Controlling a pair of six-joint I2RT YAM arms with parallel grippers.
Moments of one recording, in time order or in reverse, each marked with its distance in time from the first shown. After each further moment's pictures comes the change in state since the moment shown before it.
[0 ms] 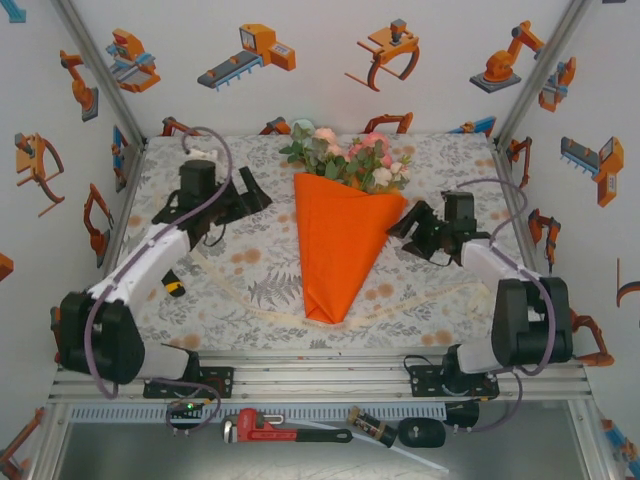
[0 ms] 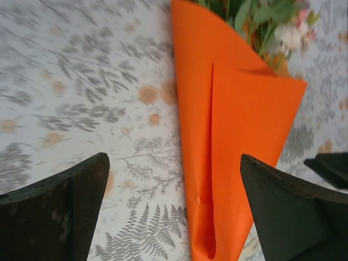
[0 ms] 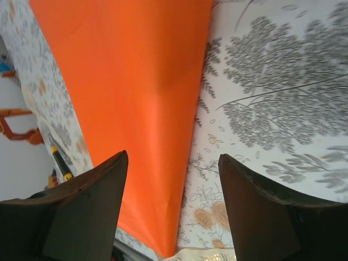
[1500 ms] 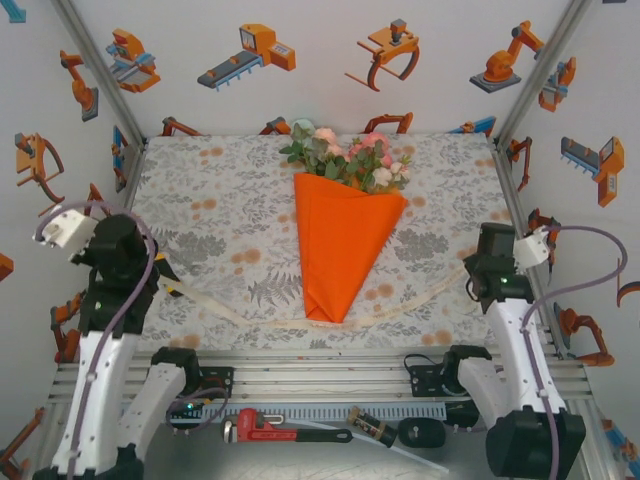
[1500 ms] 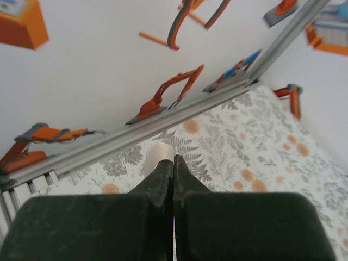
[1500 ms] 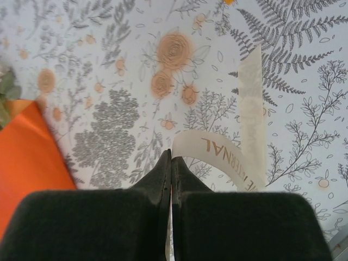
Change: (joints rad) left arm 0.297 -0.666 -0.121 -0.283 -1.059 -0.066; right arm -0.133 -0.592 -0.121 -0.490 0.878 0.179
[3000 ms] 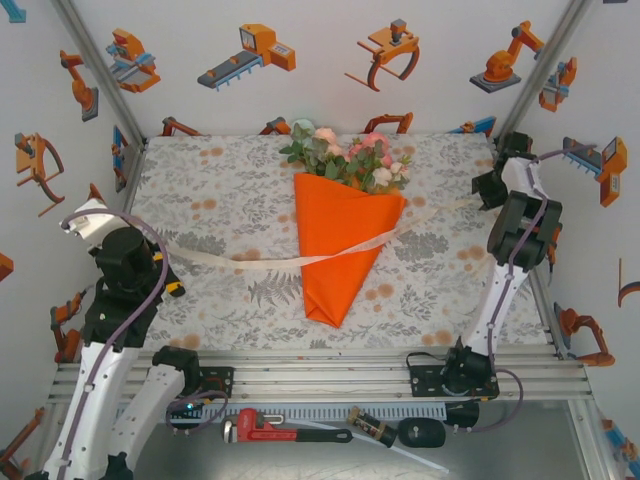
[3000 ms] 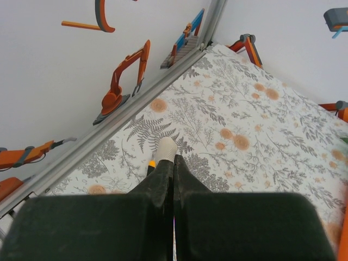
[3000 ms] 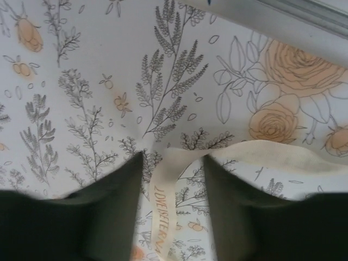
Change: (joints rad) left arm -0.206 -0.151 -0.066 0.055 0.084 0.249; right arm -0.243 1.487 1.338 -0.190 -0.323 0.021
